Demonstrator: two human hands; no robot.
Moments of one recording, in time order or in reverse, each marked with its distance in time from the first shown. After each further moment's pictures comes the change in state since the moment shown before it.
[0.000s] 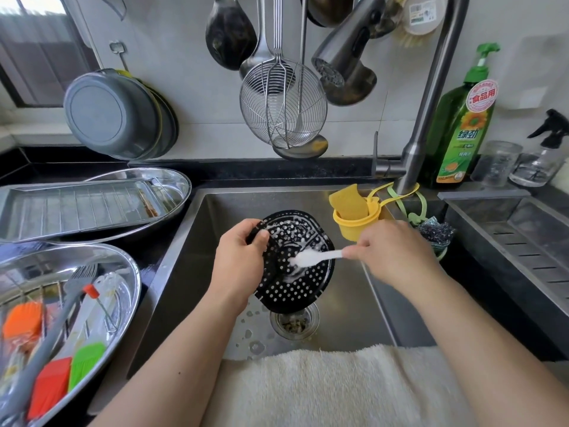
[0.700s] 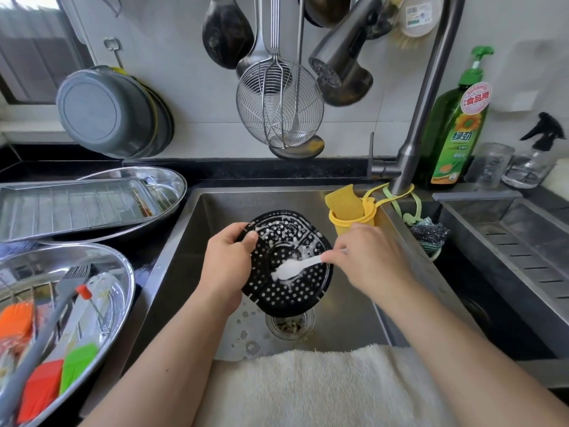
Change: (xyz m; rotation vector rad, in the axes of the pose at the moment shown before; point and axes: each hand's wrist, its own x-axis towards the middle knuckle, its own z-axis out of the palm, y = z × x) left_hand 0.005 -0.002 -0.003 -0.145 -0.001 -0.186; right_hand -0.005 -0.014 0.018 -0.006 0.097 -0.091
